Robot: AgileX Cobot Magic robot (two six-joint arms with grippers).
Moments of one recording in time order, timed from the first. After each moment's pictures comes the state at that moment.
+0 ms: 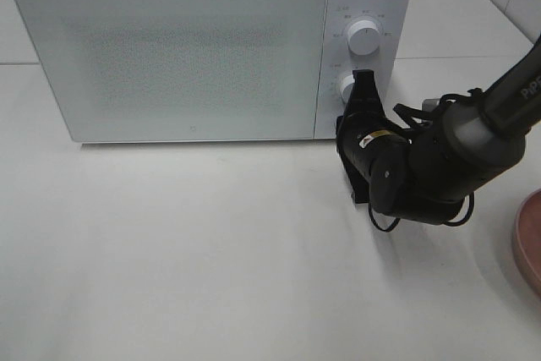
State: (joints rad) left arm -0.02 -0.01 -0.50 -0.16 1.05 0.05; right arm 0.57 2.11 -0.80 0.66 -0.95 1.35
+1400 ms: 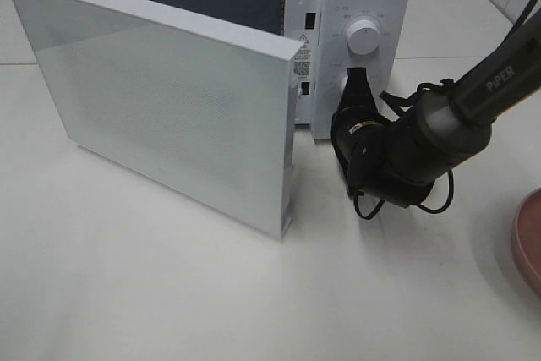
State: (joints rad) left arm -0.02 -0.01 -0.50 -0.16 1.05 0.05; right arm 0.55 2.17 -0.94 0.82 -0.89 1.21
